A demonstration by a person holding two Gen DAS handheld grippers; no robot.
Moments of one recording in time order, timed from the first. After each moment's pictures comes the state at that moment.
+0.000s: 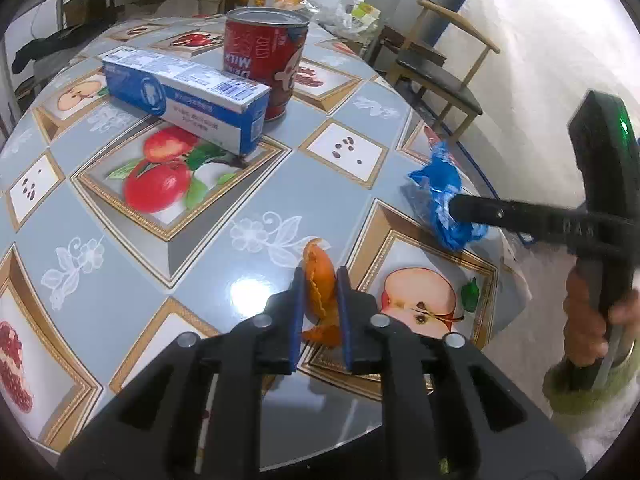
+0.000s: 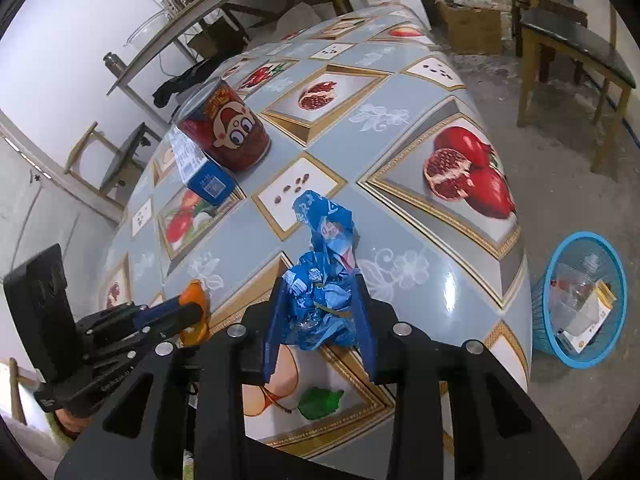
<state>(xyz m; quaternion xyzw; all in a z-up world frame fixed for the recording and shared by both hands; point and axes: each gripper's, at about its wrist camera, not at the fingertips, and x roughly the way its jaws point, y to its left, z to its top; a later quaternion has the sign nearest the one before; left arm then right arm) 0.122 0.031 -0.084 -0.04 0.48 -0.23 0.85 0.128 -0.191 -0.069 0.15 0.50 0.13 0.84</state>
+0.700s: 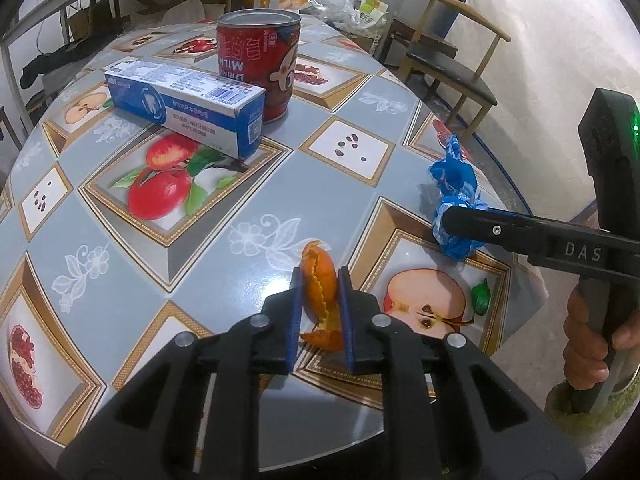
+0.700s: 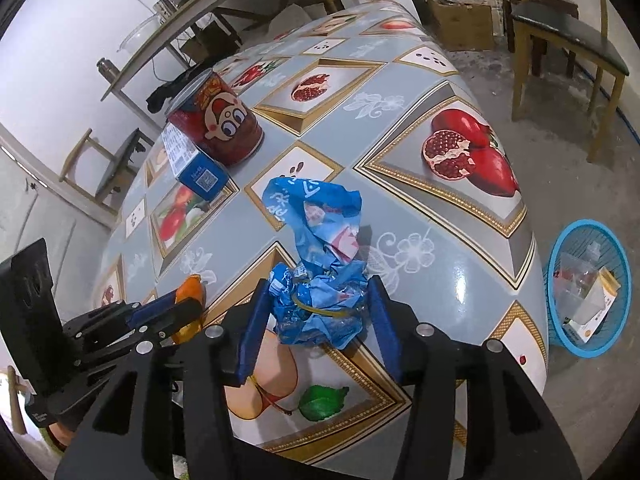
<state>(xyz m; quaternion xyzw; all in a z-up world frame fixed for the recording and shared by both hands) 0.120 0.016 -0.082 0.00 0.48 -0.20 0.85 0.128 -0.188 -0.082 0.17 0.50 0.12 0.84</state>
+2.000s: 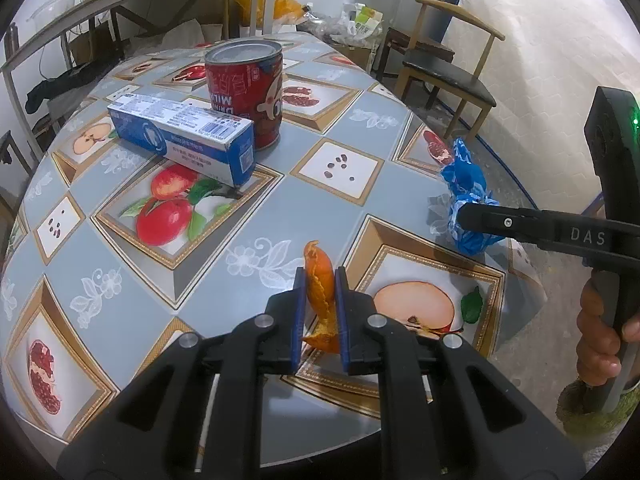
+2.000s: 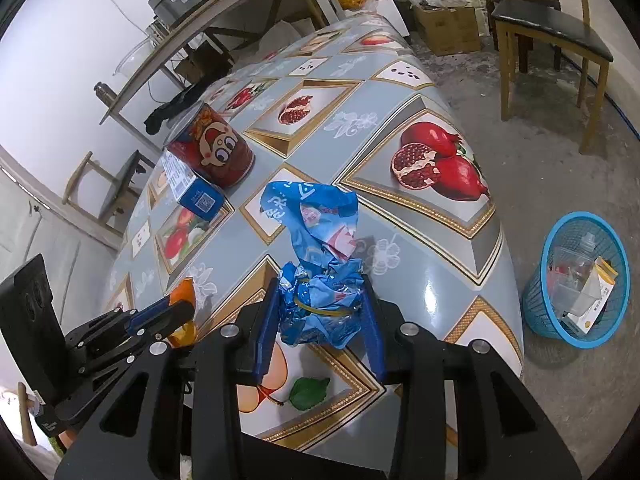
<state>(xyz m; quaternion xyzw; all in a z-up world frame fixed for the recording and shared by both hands) 0.110 0.006 -0.063 0.02 0.45 -0.19 0.87 0.119 -0.211 -0.071 0.19 0.48 0.11 0.85</state>
